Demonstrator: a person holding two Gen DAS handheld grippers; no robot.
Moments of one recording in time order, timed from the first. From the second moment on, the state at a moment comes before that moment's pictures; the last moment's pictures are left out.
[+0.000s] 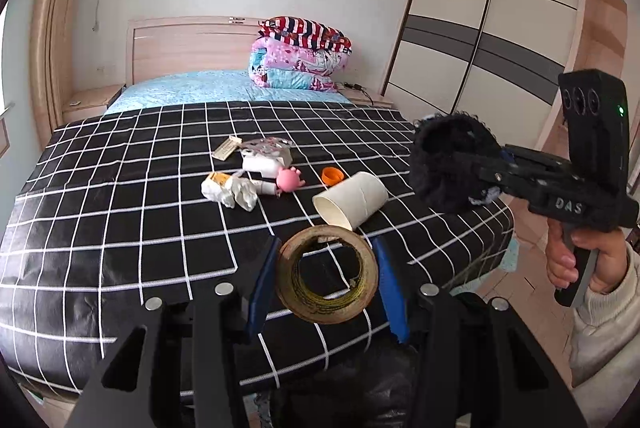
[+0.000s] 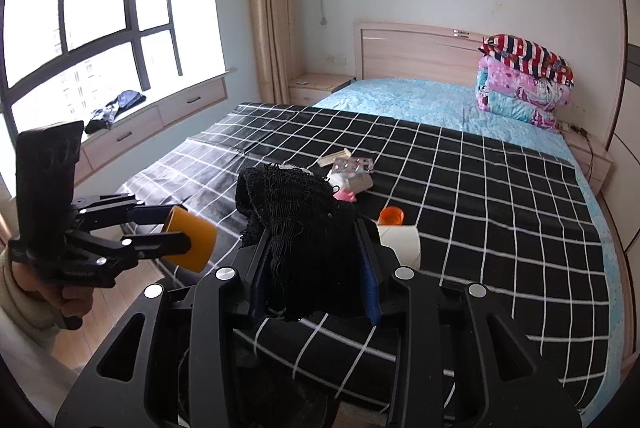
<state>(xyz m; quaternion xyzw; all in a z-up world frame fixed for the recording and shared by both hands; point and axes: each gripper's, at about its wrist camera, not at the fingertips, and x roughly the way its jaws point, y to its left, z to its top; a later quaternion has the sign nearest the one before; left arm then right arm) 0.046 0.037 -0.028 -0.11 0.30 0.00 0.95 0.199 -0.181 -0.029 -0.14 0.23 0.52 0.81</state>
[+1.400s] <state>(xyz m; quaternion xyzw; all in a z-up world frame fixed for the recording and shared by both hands) 0.035 -0.029 -0.218 -0.07 0.54 -0.06 0.84 0.141 -0.173 -0.247 -0.24 0.46 0.49 0.70</state>
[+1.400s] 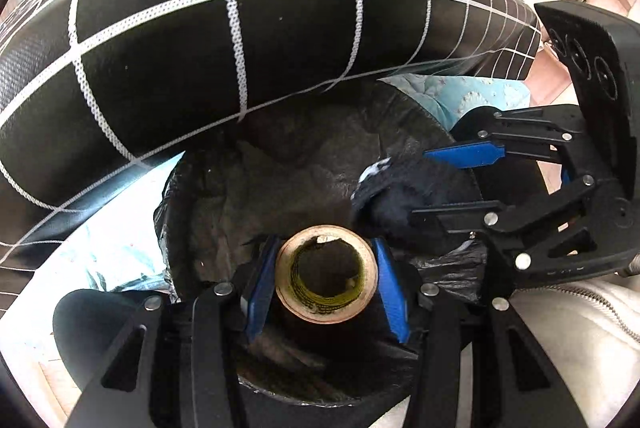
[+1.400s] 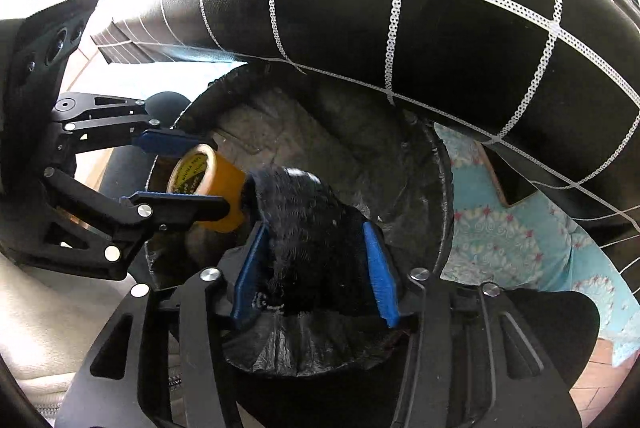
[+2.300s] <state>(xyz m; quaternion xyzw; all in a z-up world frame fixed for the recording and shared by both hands) 0.034 0.002 -0.131 -0.07 0.45 -0.03 0.89 0.136 -0.195 -0.148 -0.20 0.37 0.51 0.75</state>
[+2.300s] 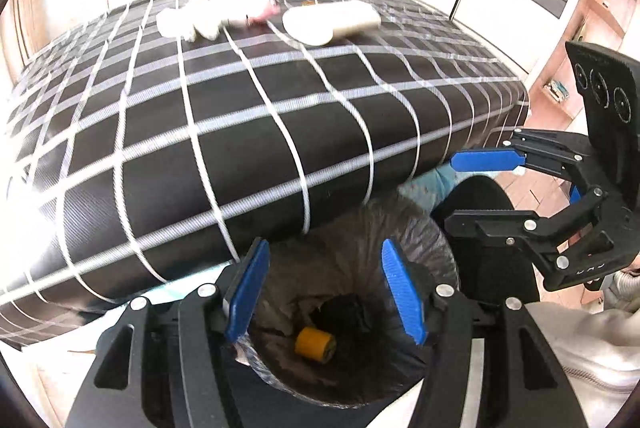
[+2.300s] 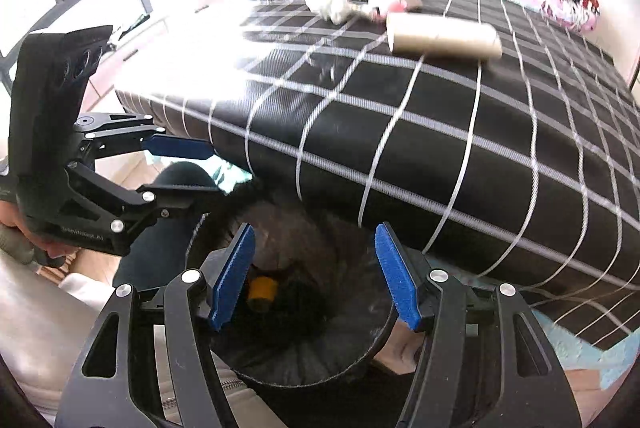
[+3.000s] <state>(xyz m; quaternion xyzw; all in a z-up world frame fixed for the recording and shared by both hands) 0.063 0.038 -0.065 -0.06 0.37 -0.01 0.93 0.185 -0.179 -0.085 -0.17 0.29 0.49 0.81</state>
